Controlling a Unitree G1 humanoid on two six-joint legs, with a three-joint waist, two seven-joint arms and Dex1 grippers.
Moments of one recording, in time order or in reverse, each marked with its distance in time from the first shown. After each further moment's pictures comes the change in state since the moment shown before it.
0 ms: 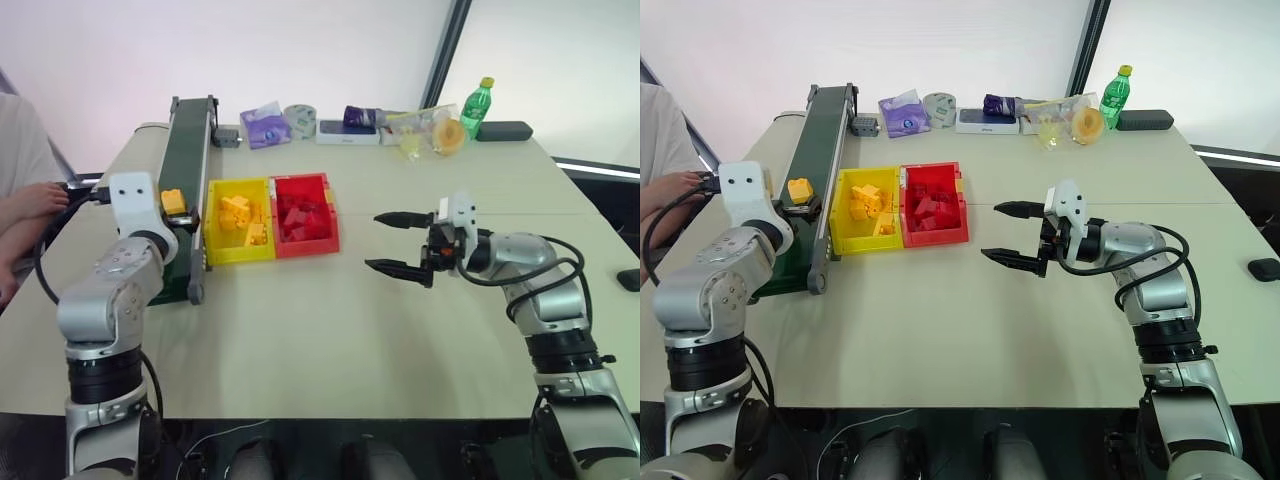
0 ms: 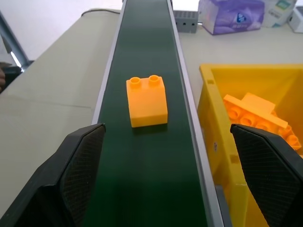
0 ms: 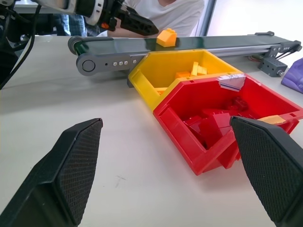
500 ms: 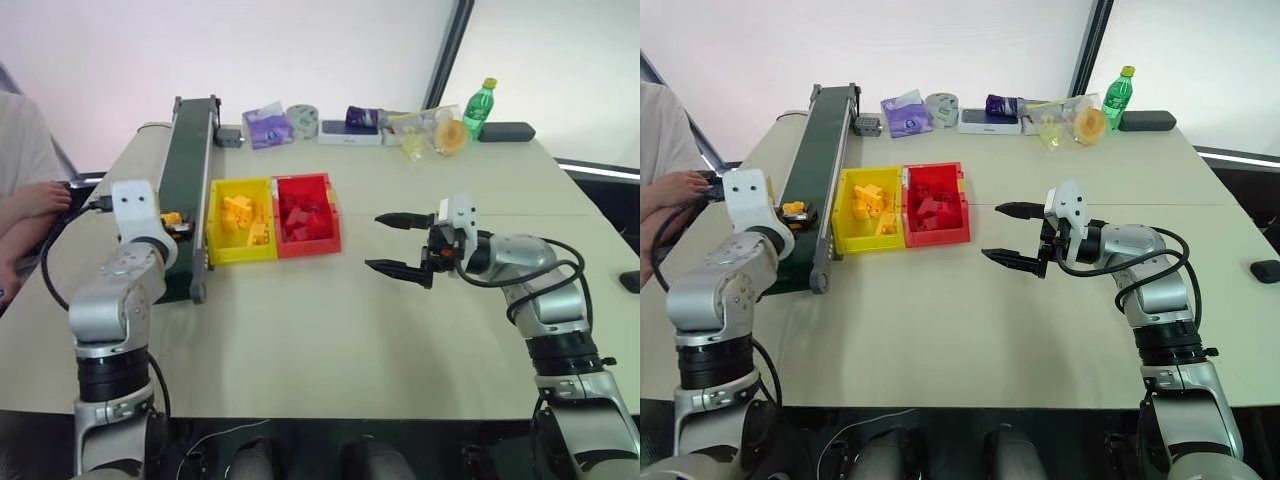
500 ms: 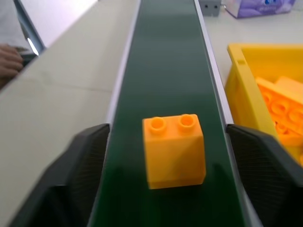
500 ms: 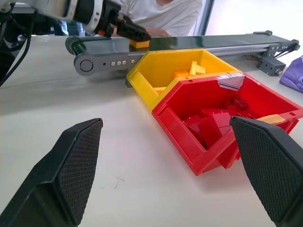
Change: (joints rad) left arm 0.032 -0.072 0.030 0.034 0.063 -0.002 -0.011; right arm 0.012 0.000 0.000 -0.005 0.000 0.000 -0.018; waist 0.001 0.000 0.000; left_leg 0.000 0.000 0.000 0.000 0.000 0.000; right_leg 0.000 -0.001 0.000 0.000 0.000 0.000
